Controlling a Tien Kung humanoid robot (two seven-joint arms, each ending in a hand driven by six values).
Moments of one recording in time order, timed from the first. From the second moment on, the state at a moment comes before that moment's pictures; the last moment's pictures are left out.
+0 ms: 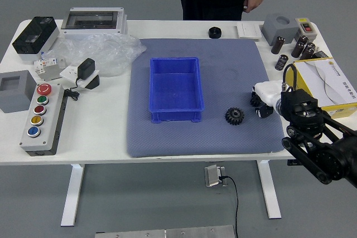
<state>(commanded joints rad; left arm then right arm) -0.11 0.17 -1.09 -0.18 1.47 -0.23 0.39 0.54 -0.34 0.85 1.14 -2.27 0.28 -0.38</state>
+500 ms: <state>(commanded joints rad) -0.11 0.17 -1.09 -0.18 1.47 -0.23 0.39 0.54 -0.34 0.85 1.13 -2.27 0.23 -0.37</state>
